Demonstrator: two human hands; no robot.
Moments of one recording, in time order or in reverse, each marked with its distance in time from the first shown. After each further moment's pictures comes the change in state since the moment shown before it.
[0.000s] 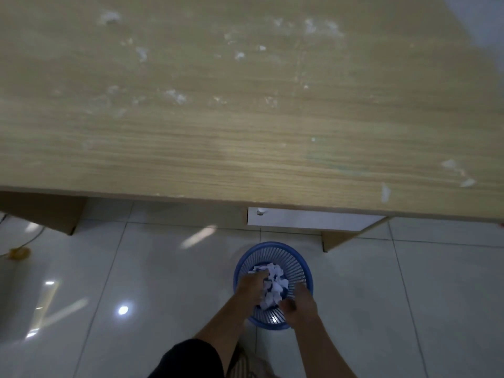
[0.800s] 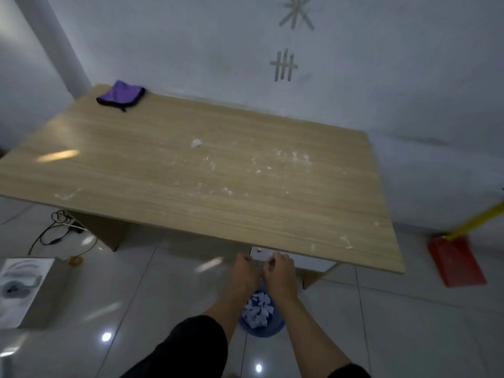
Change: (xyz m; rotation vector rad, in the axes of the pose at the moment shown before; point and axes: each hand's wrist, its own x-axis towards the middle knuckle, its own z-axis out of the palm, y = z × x) left_hand -0.286 0.086 -0.016 0.426 0.277 0.522; right_hand -0.313 -0.109 0.063 -1.208 -0.040 -1.058
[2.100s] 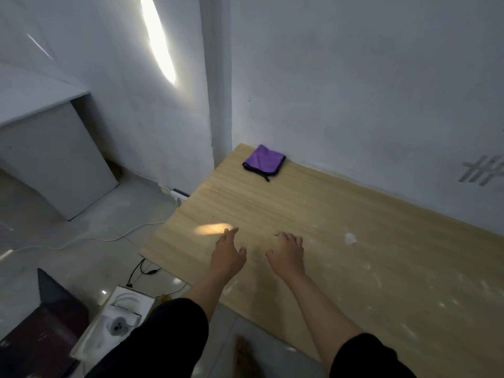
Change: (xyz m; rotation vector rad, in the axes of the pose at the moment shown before) left_hand 0.214 -0.019 -0.503 0.136 0.376 0.226; right_hand 0.171 -0.435 0.237 -0.272 -0.145 -0.358
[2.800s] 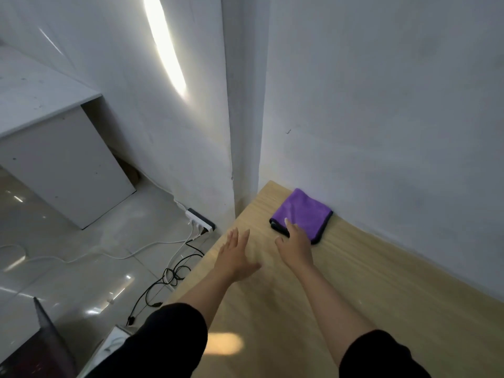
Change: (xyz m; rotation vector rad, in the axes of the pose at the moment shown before) left_hand 0.289 0.003 -0.044 0.343 -0.180 -0.088; right_hand 0.321 -0.080 0.037 0.184 -0.117 -0.047
